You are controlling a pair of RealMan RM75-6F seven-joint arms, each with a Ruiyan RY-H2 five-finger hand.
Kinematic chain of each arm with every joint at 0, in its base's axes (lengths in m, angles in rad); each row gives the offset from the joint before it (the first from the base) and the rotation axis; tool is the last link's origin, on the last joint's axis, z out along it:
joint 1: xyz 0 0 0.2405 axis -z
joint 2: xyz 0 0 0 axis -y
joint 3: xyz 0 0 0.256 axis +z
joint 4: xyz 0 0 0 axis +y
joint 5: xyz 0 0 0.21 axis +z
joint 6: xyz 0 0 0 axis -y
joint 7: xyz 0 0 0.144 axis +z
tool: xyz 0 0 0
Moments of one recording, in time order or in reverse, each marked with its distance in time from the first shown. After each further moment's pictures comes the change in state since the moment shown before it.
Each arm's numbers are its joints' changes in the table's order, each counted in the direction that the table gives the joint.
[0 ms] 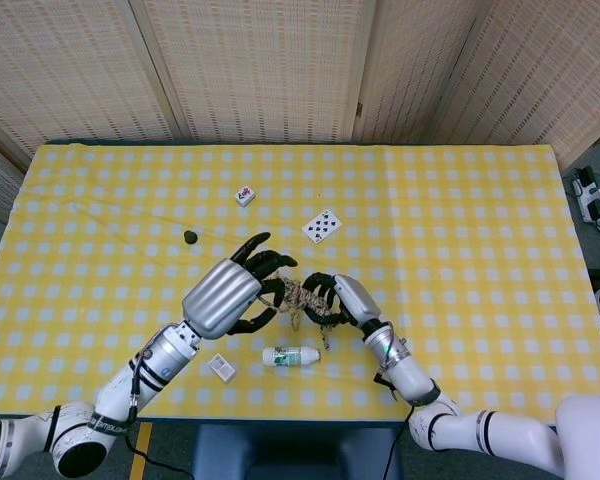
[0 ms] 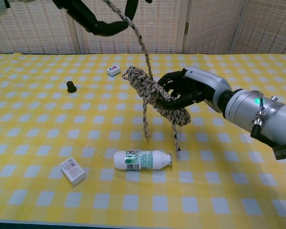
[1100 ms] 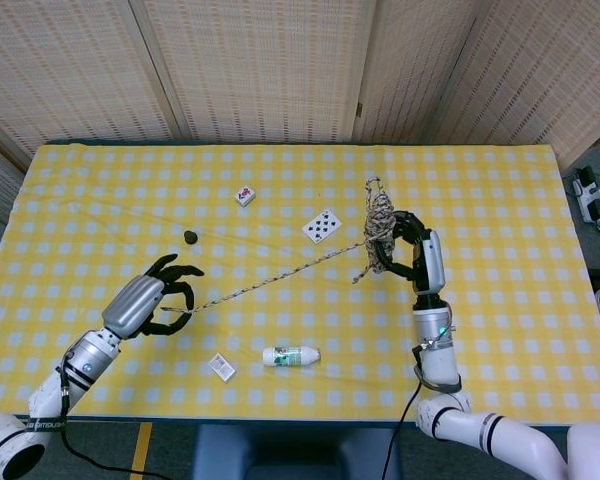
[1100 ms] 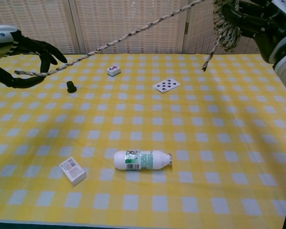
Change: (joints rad) left arm -0.193 -0.055 0.210 0.371 0.201 -0.032 -0.676; right arm 0.140 0.047 0.180 0.126 -0.172 -0.385 0.521
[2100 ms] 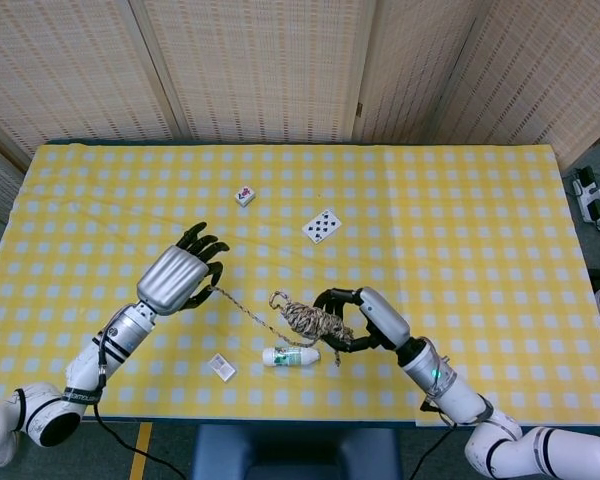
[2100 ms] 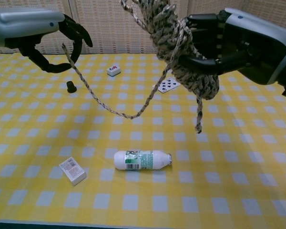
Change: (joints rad) left arm 0.150 0.043 -0.112 -0.052 -0.142 0.082 0.692; right arm -0.053 -0.306 -0.314 -0.302 -0.352 0.139 -0.092
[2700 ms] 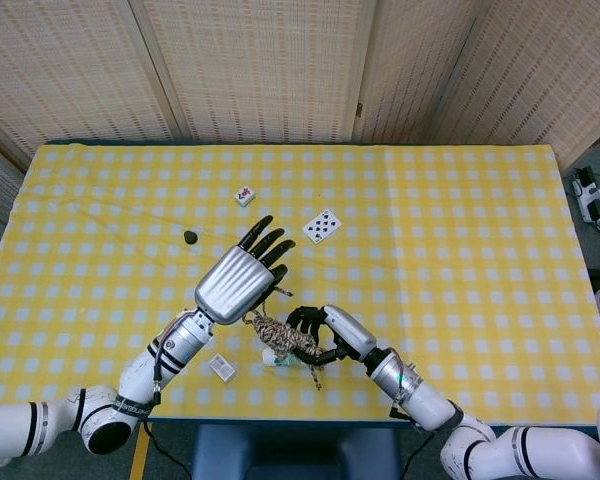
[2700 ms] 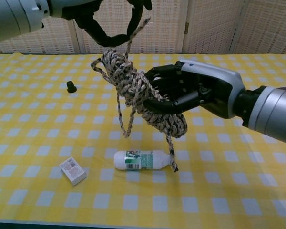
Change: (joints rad) left arm 0.127 0.142 -0.086 -0.153 -0.085 -0.085 0.347; right arm -0.072 0.067 0.005 -0.120 0.297 0.234 -0.170
